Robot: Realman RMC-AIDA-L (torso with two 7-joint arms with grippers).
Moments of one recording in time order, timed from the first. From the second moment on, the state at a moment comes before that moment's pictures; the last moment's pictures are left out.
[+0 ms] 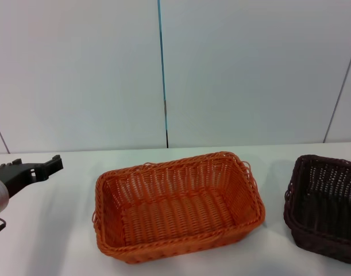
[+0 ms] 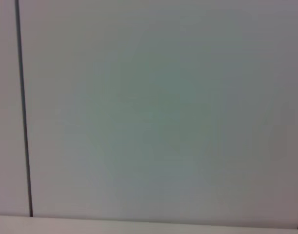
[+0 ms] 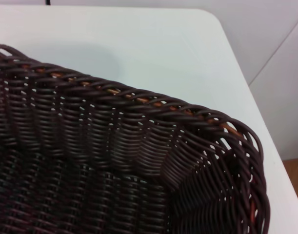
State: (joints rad) left arm -0.33 -2.16 -1.89 -1.10 2.25 -0.36 0.69; right arm 0.46 2.07 2.18 1.17 0.02 -1.03 -0.20
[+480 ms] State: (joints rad) left arm -0.33 -2.16 -1.89 -1.08 2.26 -0.36 0.69; right arm 0.47 2.07 2.23 1.19 0.02 -1.08 -0.28
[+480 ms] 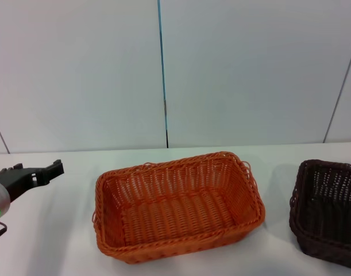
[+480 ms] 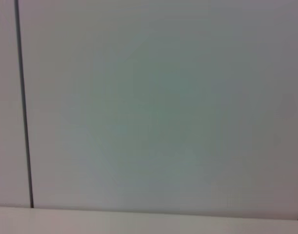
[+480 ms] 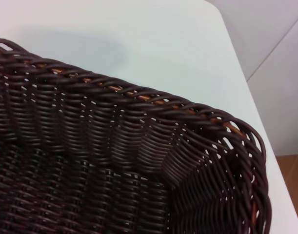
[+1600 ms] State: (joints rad) left arm -0.31 -2.16 -1.89 -1.04 2.25 -0.28 0.70; right arm 0.56 1.96 2.35 1.46 0.01 -1.43 -0.35
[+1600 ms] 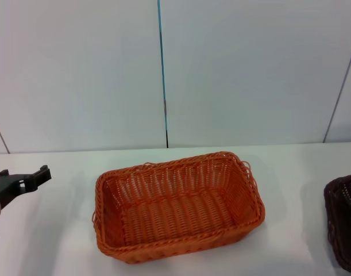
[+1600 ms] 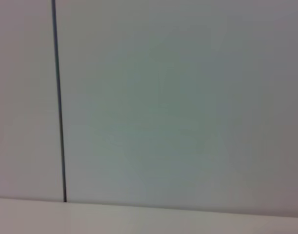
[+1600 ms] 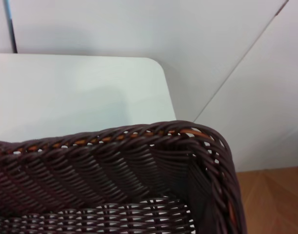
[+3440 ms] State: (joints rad) left arm -0.28 -2.16 -1.93 -0.99 2.25 -0.26 0.71; right arm 0.88 1.81 2.50 1.46 -0.02 -1.81 -0.21
